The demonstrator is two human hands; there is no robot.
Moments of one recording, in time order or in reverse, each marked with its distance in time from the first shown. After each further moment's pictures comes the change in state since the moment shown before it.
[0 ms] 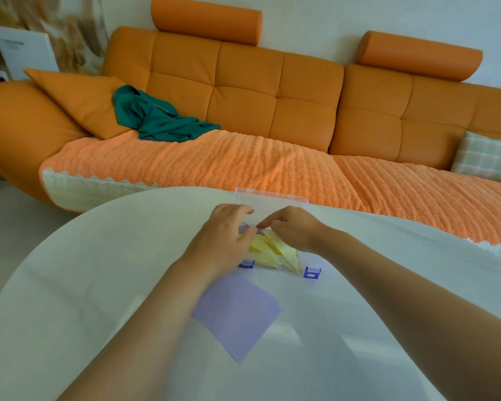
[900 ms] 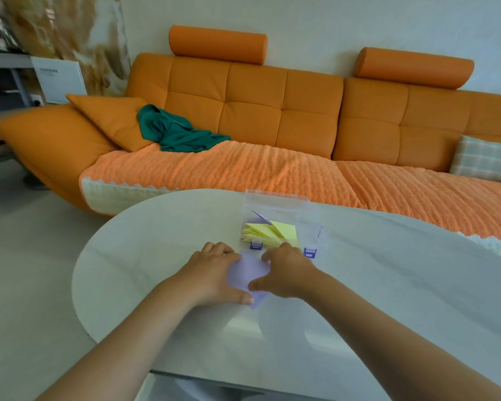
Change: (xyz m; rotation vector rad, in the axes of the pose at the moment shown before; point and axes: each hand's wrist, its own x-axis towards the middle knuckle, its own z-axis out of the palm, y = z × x) left_hand -0.099 0.007 -0.045 0.360 -0.528 -0.123; right_hand -0.119 -0.054 0.056 -0.324 -0.078 0.144
